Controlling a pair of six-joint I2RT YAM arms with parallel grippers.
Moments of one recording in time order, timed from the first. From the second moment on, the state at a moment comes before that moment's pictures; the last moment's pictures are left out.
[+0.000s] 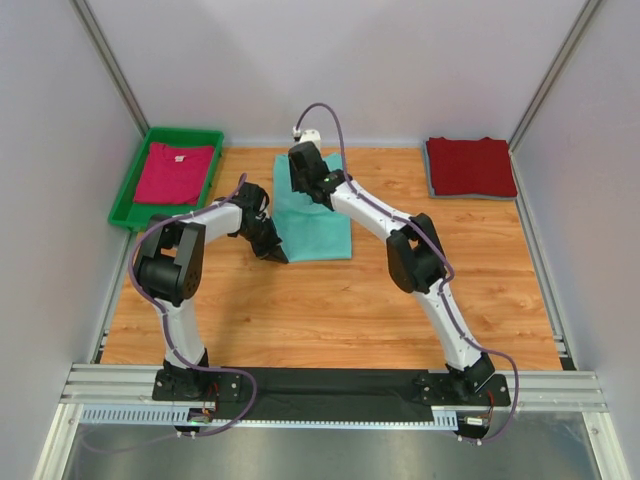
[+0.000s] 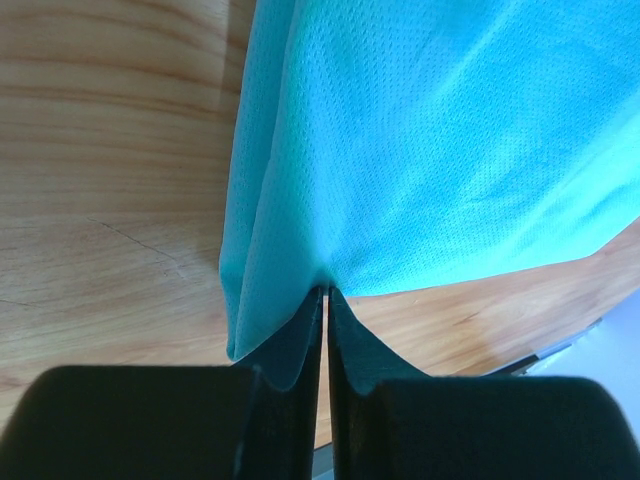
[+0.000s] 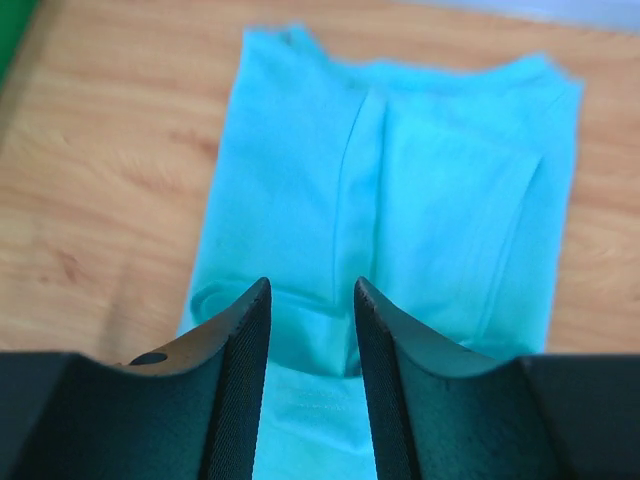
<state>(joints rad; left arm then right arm) -0.28 1.92 1.20 -0.56 0.38 -0.70 0.68 2.43 2.20 -0.34 0.33 0.33</state>
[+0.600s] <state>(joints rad) -0.21 2.07 1.58 -0.62 0.45 -0.55 0.59 2.14 1.84 -0.44 0.06 0.38</state>
